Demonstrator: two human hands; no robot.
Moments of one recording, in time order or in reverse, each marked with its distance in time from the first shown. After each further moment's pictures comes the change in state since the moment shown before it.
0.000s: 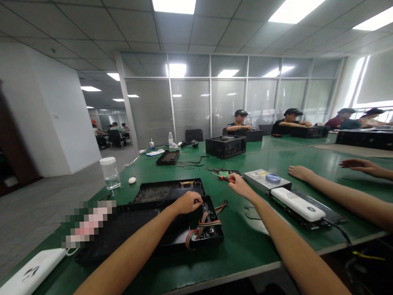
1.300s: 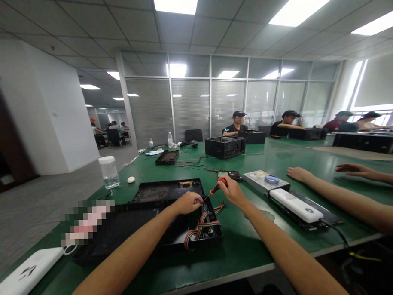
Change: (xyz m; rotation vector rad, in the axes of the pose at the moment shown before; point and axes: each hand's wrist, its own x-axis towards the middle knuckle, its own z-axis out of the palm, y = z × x) left_hand -0.001 0.004 -0.002 -0.024 -0.023 -0.092; right_hand -0.033 -0.065 0.015 -0.249 0.020 -0.380
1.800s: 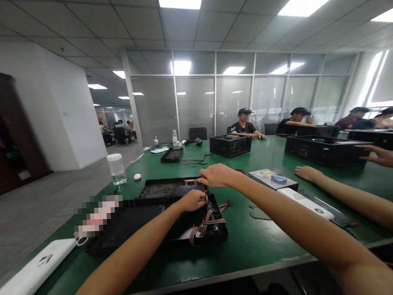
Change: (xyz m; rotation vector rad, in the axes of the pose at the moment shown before) left_hand -0.001 -0.004 0.004 0.016 -0.037 0.000; right_hand 0.070 -0.093 -0.011 -0.501 -0.529 -0.262
